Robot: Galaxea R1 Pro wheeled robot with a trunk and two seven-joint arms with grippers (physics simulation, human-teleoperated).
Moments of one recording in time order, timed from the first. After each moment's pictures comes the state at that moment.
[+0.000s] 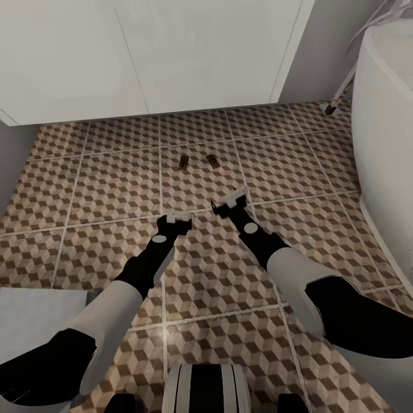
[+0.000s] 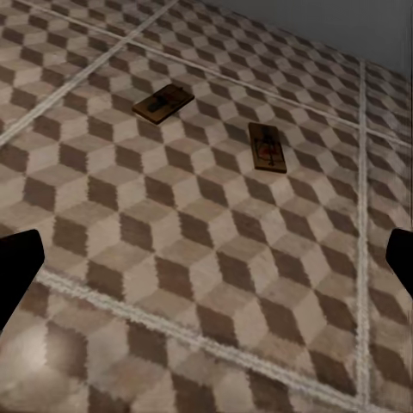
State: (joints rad) left arm -1.03 -0.15 -0.26 -0.67 0.05 0.14 0.18; right arm -1.30 0.17 0.23 -0.21 0.30 -0.35 -0.05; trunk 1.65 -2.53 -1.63
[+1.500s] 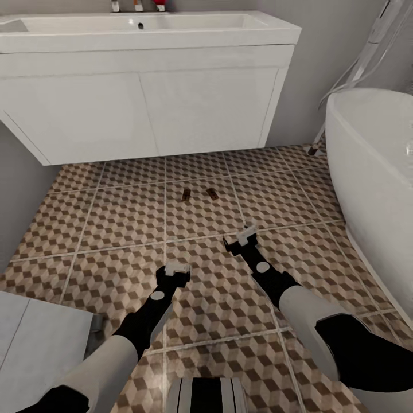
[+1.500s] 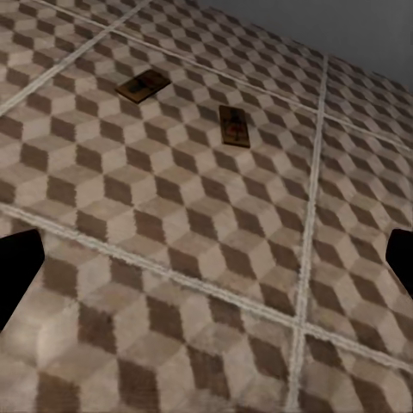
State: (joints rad) left arm -0.76 -0.14 -0.26 -0.58 0.05 -0.01 0.18; right arm -1.08 0.10 0.23 -0.21 0.30 -0.41 -0.05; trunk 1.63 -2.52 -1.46
